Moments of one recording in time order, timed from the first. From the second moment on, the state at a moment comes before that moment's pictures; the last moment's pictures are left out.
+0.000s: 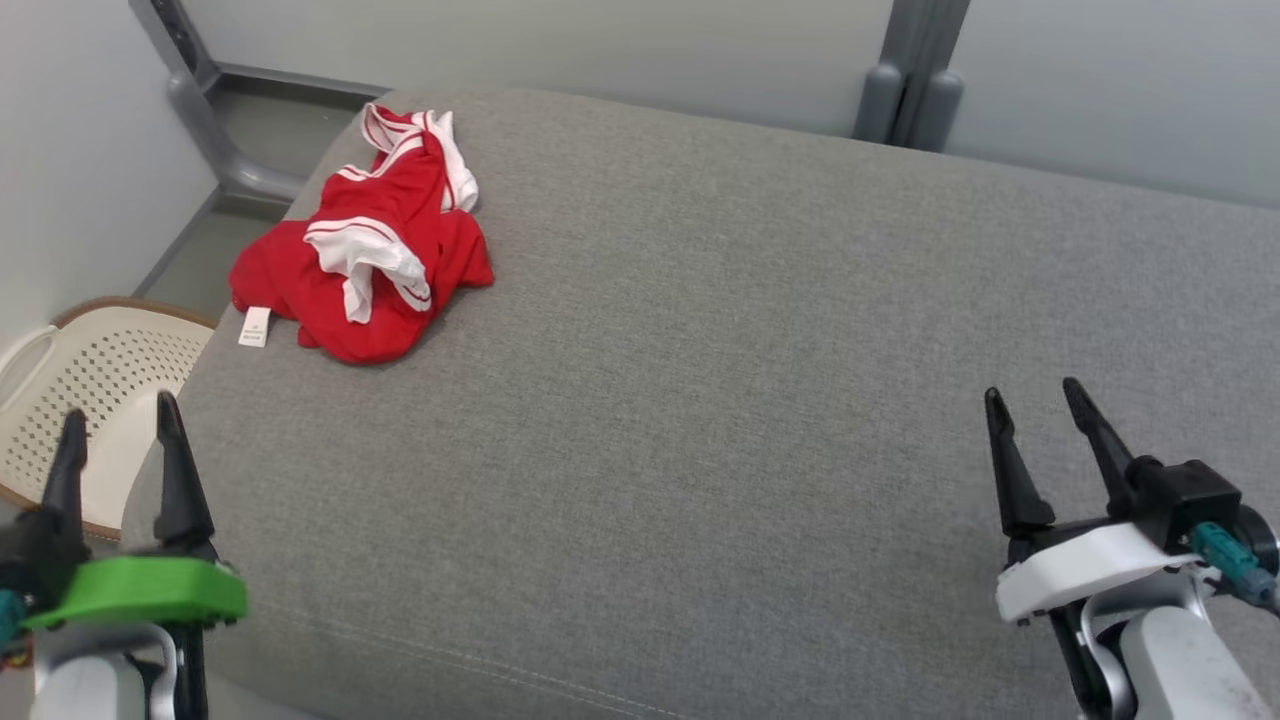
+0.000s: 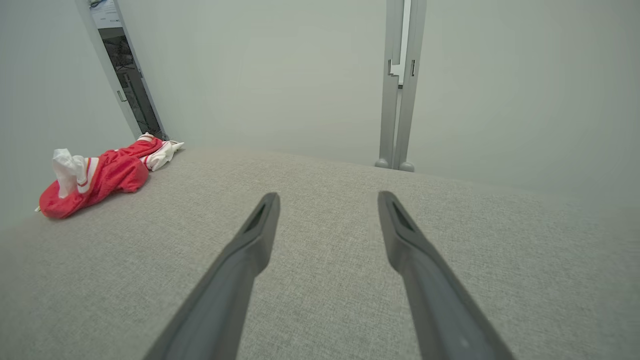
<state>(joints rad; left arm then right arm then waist) -0.12 0.21 0.08 0.21 -0.32 -0.02 -0.26 -0.11 -0.15 0.04 0.22 0.19 0.13 -0.26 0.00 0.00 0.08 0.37</state>
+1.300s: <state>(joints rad) -0.91 0.45 0.12 1.01 -0.50 -0.12 -0.01 -0.21 -0.23 -0.22 -0.04 0.14 0.13 -0.19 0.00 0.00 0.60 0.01</state>
